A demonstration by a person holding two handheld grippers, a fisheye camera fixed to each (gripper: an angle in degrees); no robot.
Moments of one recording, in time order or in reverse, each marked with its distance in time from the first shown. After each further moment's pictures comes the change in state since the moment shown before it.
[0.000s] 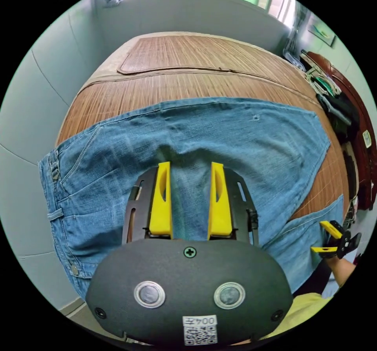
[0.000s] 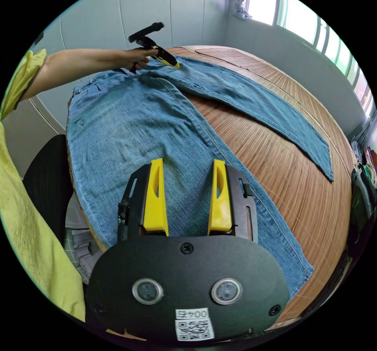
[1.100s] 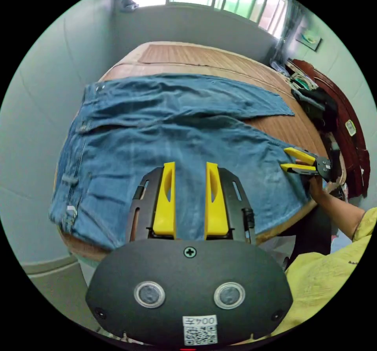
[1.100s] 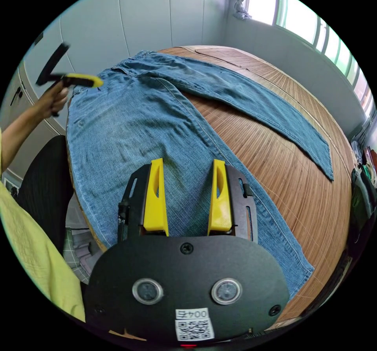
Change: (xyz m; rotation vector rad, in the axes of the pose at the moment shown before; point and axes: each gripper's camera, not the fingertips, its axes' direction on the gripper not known) left arm 0.005 0.288 -0.155 0.084 0.051 -0.056; right arm 0.009 -0.001 0.004 0.000 0.001 0.000
